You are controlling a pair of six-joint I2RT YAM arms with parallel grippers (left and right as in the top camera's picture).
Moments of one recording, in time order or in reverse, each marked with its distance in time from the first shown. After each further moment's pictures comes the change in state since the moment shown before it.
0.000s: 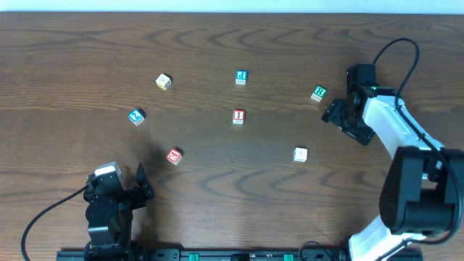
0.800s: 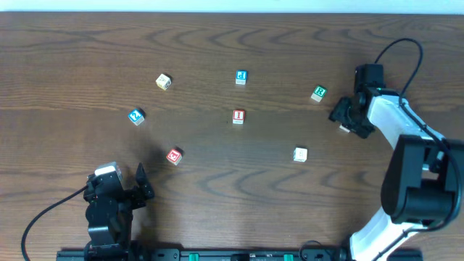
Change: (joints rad) left arm 0.000 0.000 0.000 0.000 0.000 0.000; right arm -0.062 0.074 -0.003 0.126 -0.067 -0.122
